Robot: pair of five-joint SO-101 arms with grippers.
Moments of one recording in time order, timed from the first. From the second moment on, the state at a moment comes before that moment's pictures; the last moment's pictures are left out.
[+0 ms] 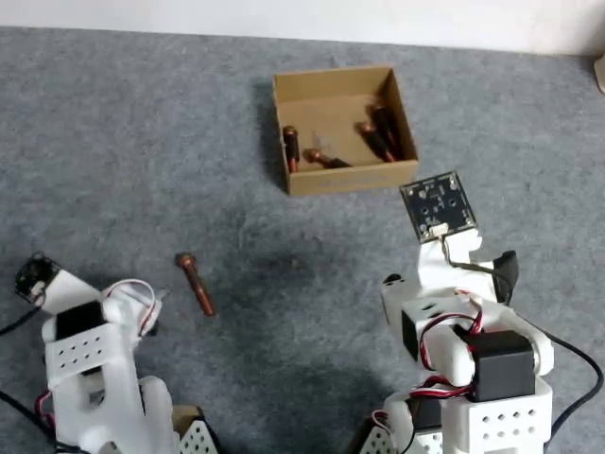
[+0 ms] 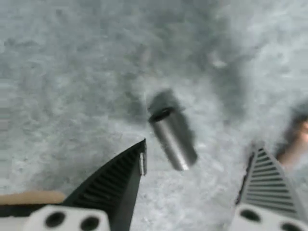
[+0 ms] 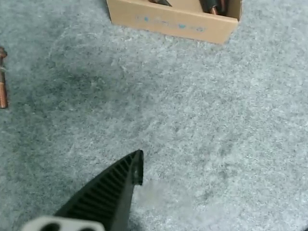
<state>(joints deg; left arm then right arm) -29.1 -53.8 76.3 65.0 43.5 -12.7 -63.5 31.2 91.8 12.7</state>
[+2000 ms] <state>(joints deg) -52.0 -53.8 59.6 61.9 43.6 -45.6 -28.7 33.9 68.2 5.8</state>
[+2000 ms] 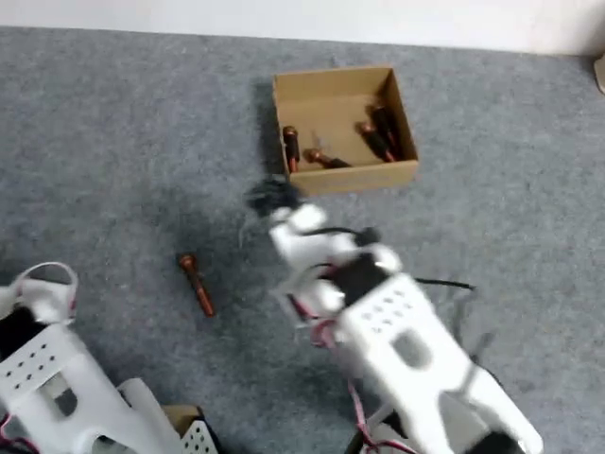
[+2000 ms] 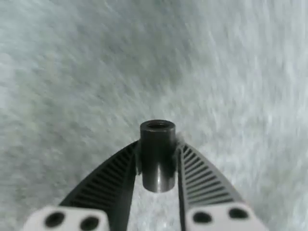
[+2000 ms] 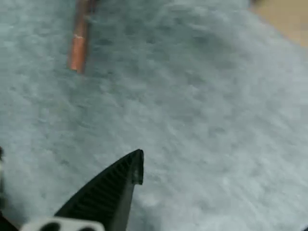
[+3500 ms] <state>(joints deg) -66.3 -53.8 57.7 64.1 43.6 -61.5 34.2 -5.5 50.3 -14.8</state>
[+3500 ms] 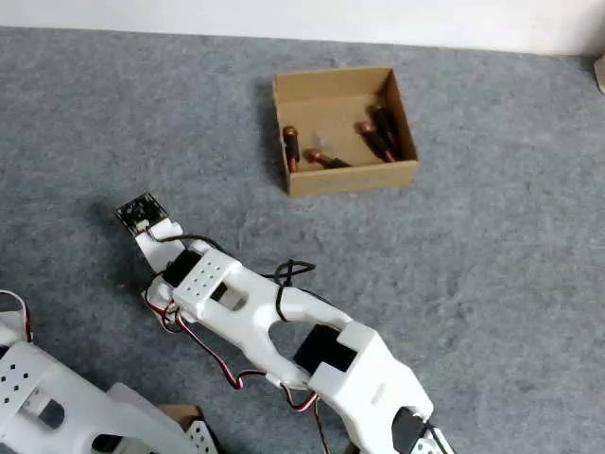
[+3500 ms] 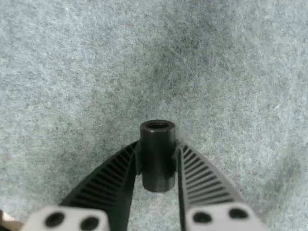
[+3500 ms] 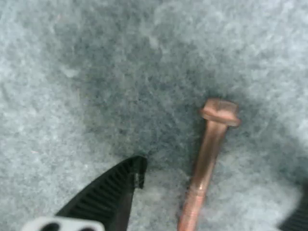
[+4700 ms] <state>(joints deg) -24.6 -53.8 40.0 64.2 -7.9 -42.0 7.0 -6.3 68.9 -2.8</state>
